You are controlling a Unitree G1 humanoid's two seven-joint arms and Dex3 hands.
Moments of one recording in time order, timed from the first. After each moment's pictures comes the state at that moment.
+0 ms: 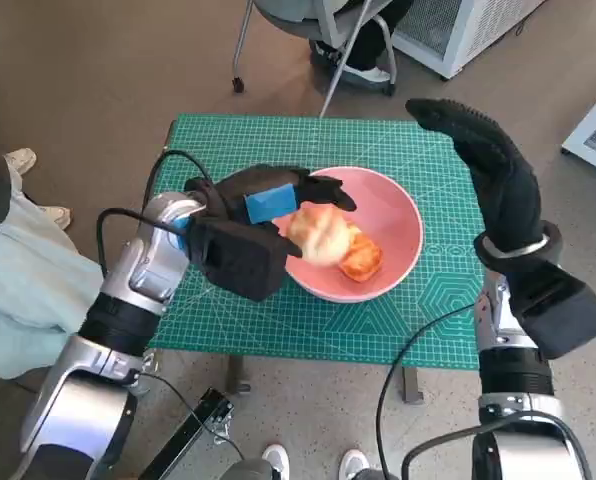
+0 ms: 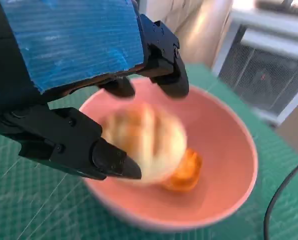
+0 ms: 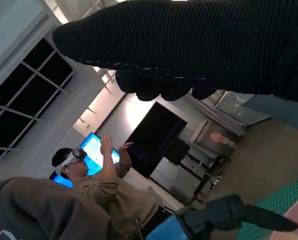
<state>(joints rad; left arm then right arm) -0.90 0.42 -0.34 0.51 0.39 -0.24 -0.66 -0.78 -0.22 -0.11 0.72 0.22 -0.93 0.49</state>
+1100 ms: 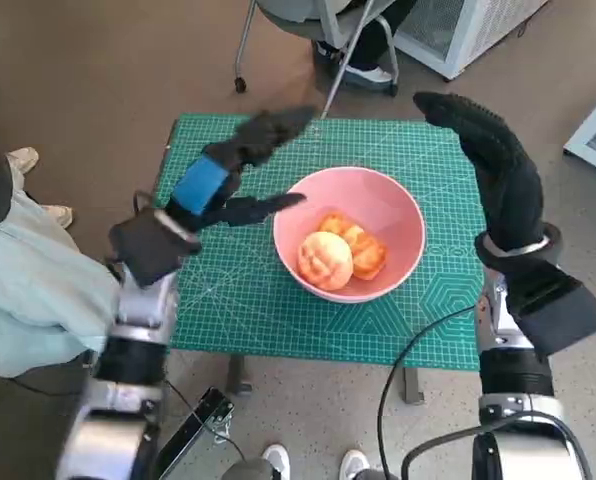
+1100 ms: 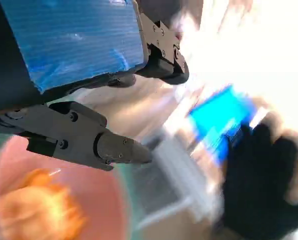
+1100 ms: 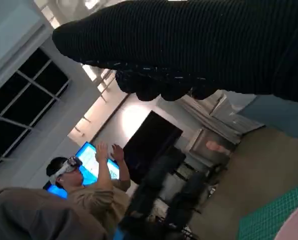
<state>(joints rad) -0.65 0.19 0.05 0.41 -0.11 -0.39 -0.39 -0.78 -0.22 -0.12 0.72 0.17 -0.93 0.39</state>
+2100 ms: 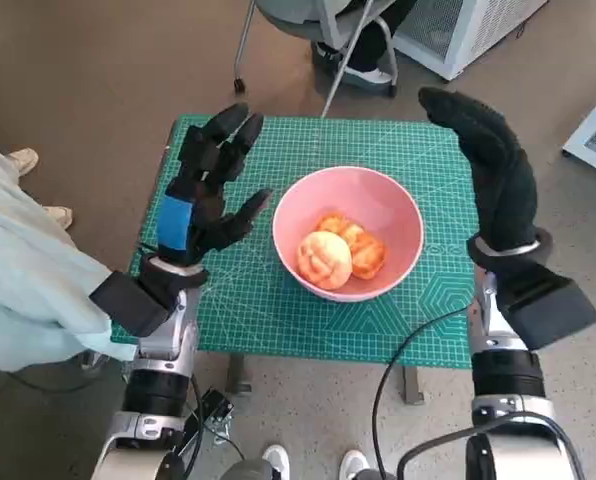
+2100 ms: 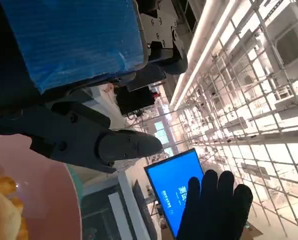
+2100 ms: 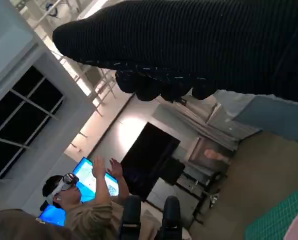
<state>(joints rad) -0.55 0.12 0.11 0.49 -0.16 -0.61 -0.31 -0.77 -0.20 -0.12 0.73 0.15 -0.92 0.33</state>
